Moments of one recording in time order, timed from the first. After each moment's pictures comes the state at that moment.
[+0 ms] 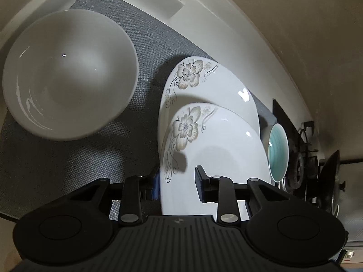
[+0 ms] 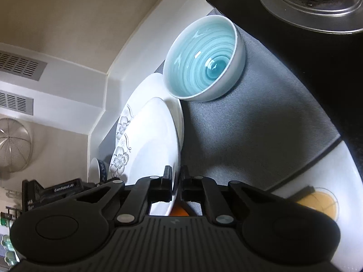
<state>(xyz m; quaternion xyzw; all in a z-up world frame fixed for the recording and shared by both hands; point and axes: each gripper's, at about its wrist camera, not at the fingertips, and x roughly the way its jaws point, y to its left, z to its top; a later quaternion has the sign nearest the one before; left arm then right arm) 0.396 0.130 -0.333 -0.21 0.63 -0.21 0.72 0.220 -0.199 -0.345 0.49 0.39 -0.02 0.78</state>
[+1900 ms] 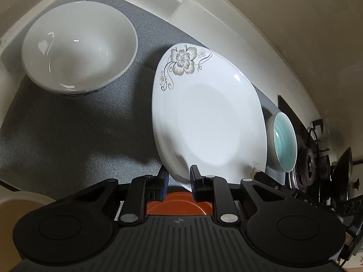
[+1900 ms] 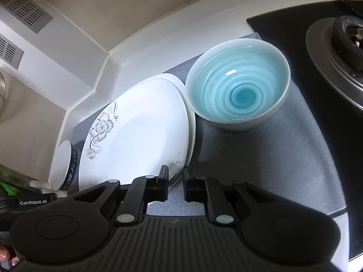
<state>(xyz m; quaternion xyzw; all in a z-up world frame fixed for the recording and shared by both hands) 0.341 0.112 -0.328 -0.18 0.59 -0.18 0.76 0.262 -0.175 -0.330 0.34 0.43 -0.02 0.84</state>
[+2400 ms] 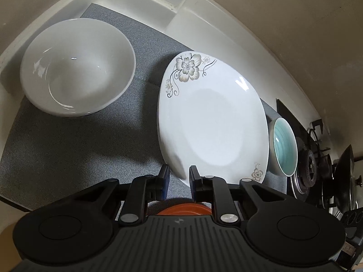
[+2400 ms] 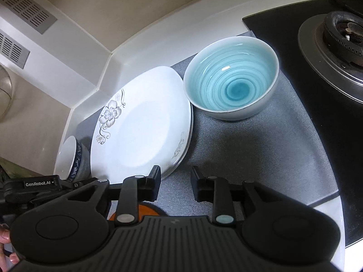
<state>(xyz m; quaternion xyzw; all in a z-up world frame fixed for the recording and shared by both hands) 0.348 0.117 -0.327 -0.17 0.58 -0.19 0.77 0.247 -0.177 -0.328 0.35 0.42 -0.02 0.84</state>
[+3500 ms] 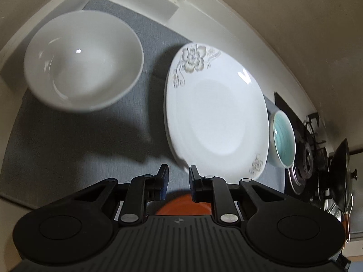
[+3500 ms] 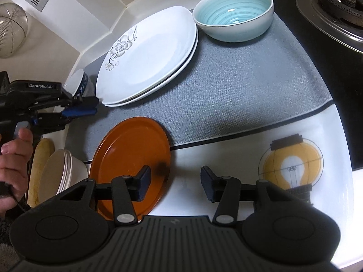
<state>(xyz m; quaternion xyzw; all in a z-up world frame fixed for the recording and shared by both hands) 0.341 0.129 -0.331 -0.17 0.59 -0.21 0.76 0.171 -0.124 -0.349 0.30 0.48 0.03 0.82</state>
